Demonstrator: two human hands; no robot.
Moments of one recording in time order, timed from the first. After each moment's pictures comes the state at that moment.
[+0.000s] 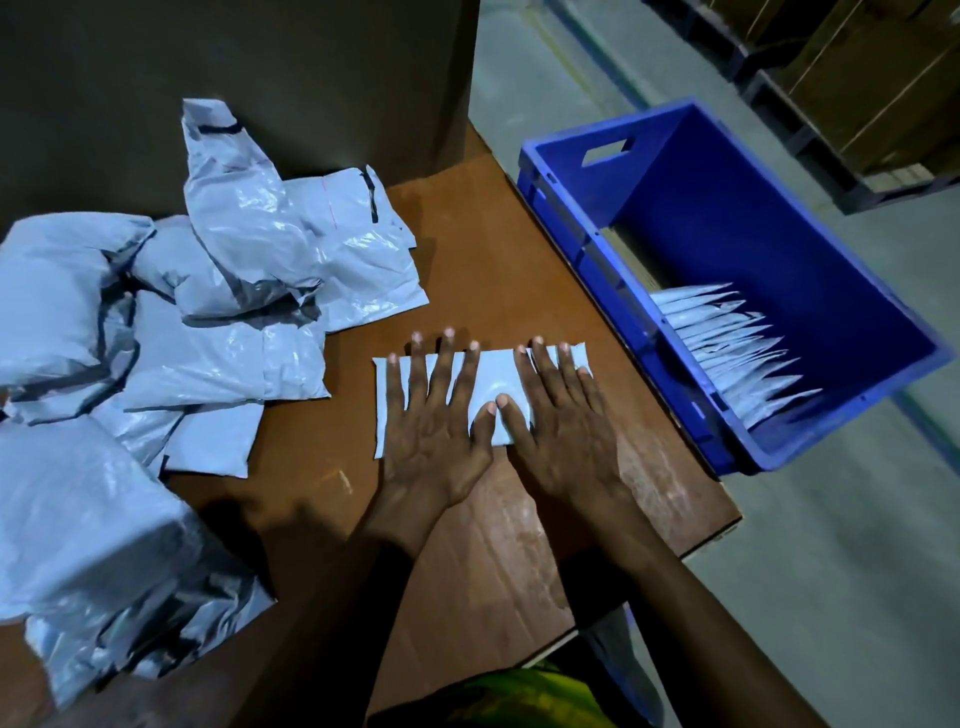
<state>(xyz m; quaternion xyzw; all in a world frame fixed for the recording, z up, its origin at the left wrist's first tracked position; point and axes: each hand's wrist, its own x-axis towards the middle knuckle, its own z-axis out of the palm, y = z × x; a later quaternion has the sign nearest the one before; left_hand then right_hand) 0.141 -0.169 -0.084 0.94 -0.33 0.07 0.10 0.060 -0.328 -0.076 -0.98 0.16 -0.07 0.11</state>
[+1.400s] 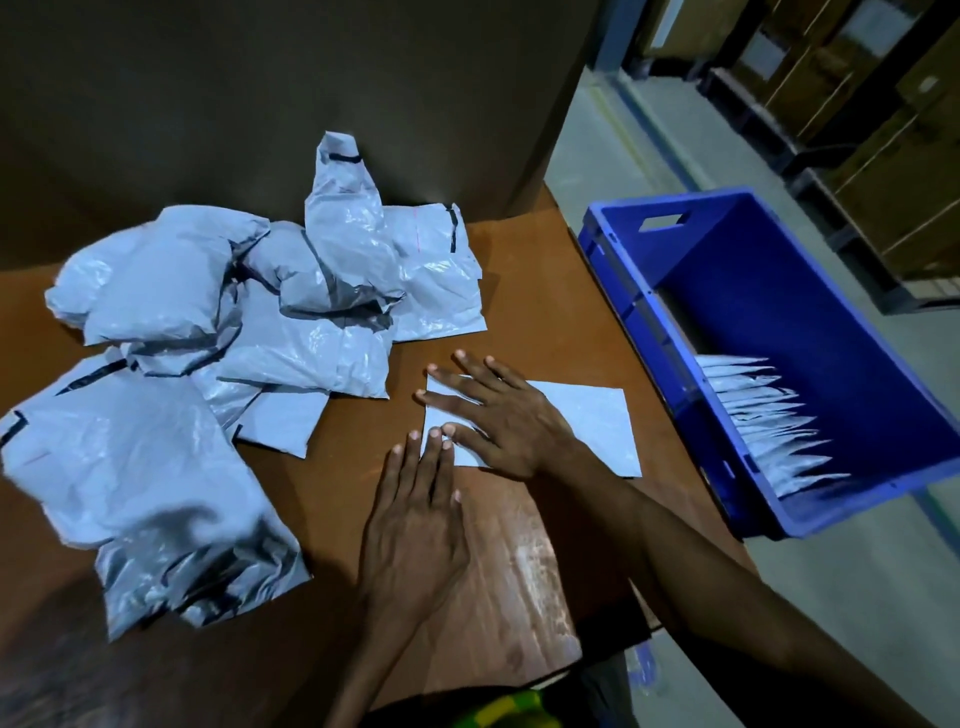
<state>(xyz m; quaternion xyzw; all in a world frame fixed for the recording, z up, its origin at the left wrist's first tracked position) 0.076 -0.095 -0.092 0.95 -0.25 0.10 0.18 0.153 -0.296 -0.065 -0.96 -0.26 -0.04 0.06</state>
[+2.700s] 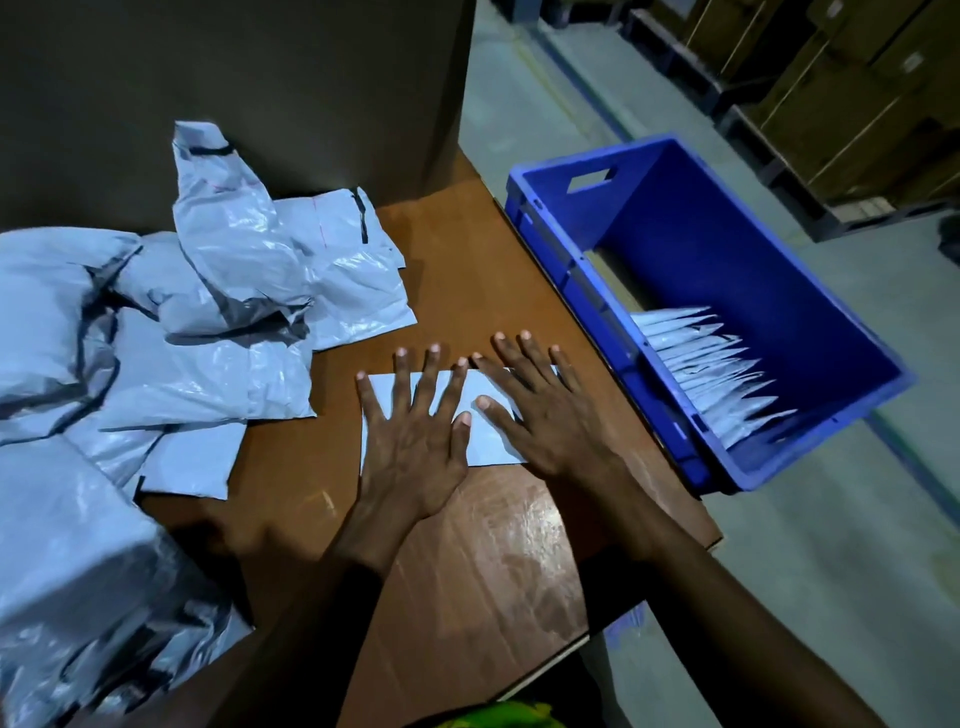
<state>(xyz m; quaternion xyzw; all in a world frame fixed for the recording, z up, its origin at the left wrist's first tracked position) 0.156 -0.168 -0.088 0.94 -0.33 0.03 0.09 0.096 -0.367 -0.068 -1.00 0.03 -0.04 0.08</state>
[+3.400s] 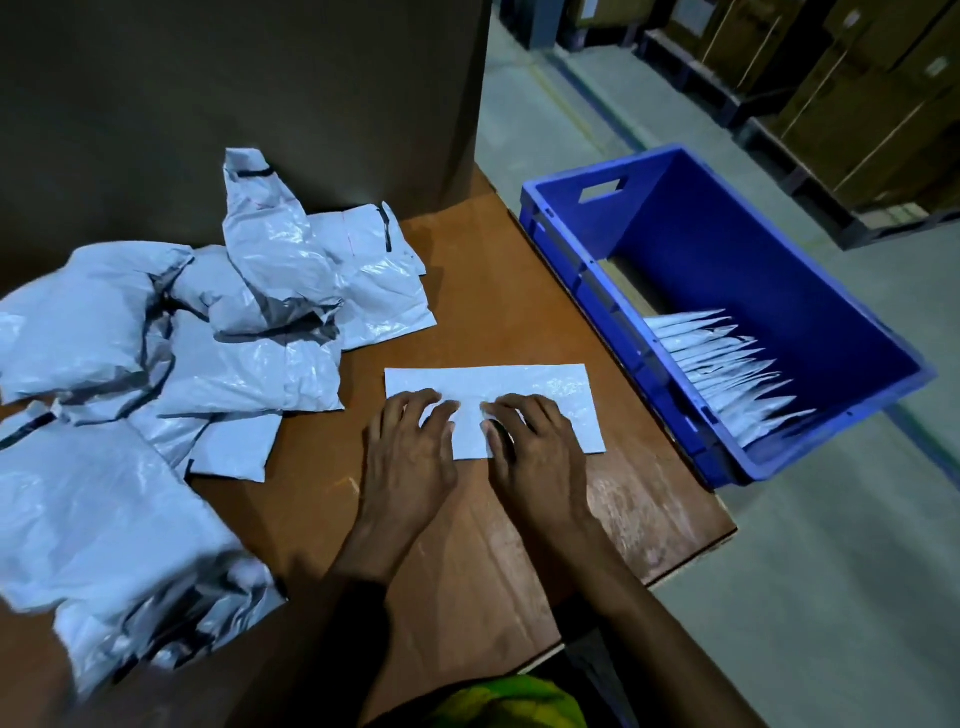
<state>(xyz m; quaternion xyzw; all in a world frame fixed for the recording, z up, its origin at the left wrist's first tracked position) 0.136 -0.138 -0.079 0.92 -0.29 0.12 0.23 0.061 -0.292 -0.068 -0.95 0.11 -0.24 0.19</state>
